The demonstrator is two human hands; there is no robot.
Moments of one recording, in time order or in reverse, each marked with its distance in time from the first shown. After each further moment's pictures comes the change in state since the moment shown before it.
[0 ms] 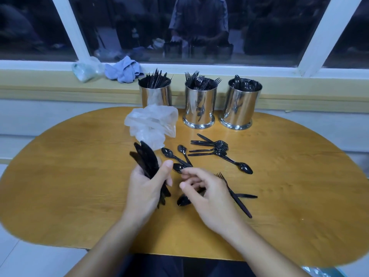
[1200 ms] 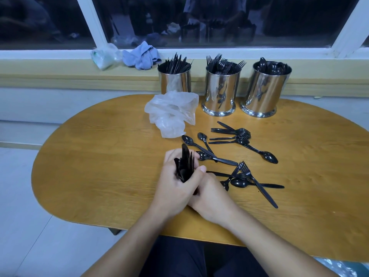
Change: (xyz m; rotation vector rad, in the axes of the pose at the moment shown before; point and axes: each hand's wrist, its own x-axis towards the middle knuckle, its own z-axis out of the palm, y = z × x) left_hand -0.016 -0.011 -0.005 0.218 -0.099 0.127; right_hand 0.009 0.002 0.054 -0.197 -0.309 -0.062
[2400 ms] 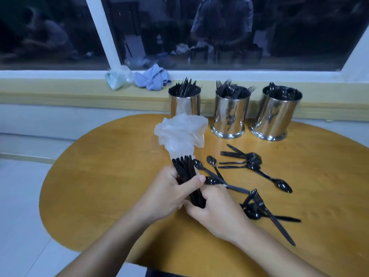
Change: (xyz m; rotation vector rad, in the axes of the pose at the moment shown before) left_hand 0.052 0.023 -0.057 0.037 -0.325 -0.171; right_hand 0.029 -0.013 -0.020 -0.125 0.011 0.032
